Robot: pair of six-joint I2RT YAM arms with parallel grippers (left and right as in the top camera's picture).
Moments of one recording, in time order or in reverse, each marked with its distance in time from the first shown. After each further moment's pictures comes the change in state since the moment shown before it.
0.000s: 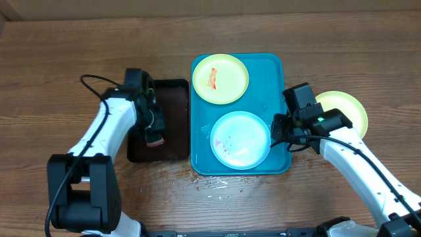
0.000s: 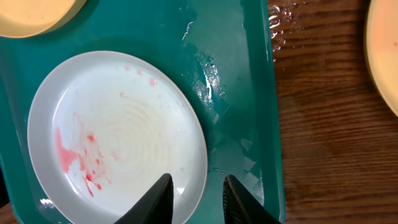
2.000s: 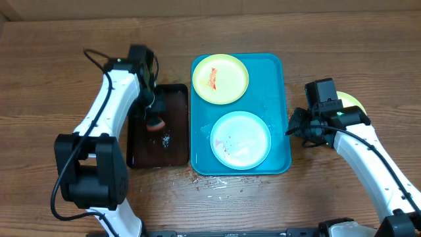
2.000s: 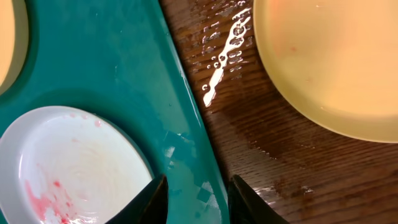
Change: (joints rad) left arm -0.020 0.167 0.393 -0.325 -0.056 0.007; right arm -0.156 0.000 0.000 -0.021 0.026 0.042
